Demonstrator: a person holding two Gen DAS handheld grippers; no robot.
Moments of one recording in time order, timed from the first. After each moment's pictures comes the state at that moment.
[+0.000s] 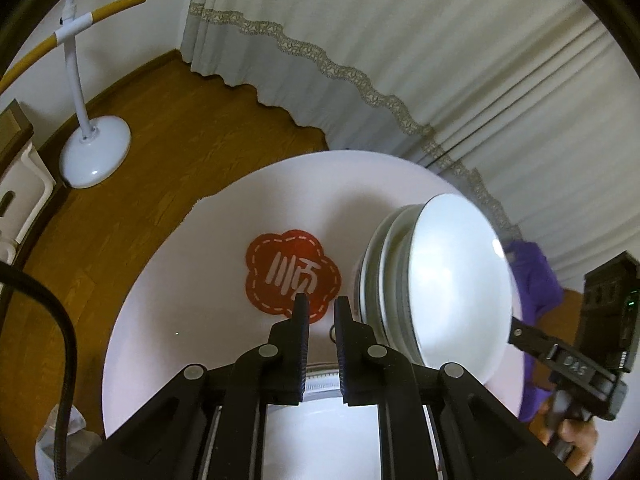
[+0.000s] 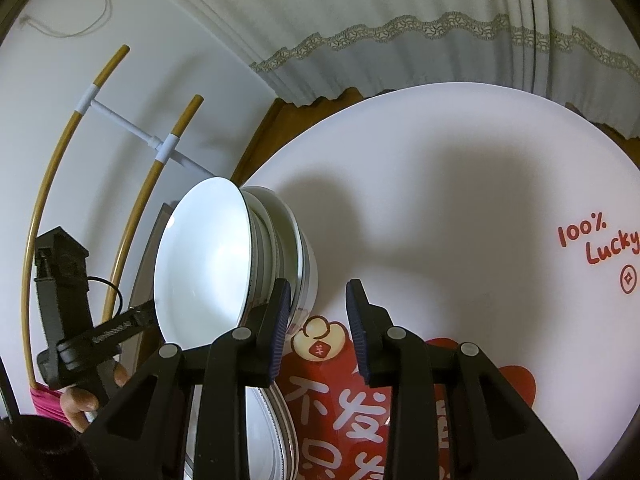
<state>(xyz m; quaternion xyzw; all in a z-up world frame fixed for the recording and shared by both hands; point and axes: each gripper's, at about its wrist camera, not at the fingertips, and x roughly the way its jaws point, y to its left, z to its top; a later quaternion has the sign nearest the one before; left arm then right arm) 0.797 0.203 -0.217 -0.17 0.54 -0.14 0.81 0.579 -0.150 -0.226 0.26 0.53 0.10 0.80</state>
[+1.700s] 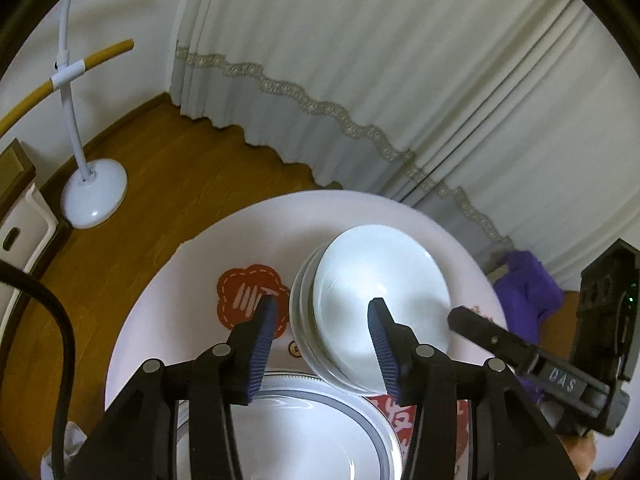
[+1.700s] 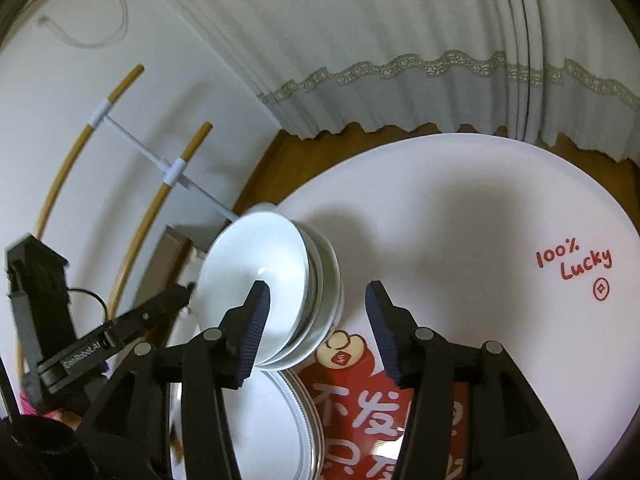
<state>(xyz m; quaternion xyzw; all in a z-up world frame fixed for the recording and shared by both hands) 0.761 0.178 -0.183 -0.14 0.49 -0.14 0.85 0.566 -0.135 -0.188 0.23 0.49 0.08 0.84</state>
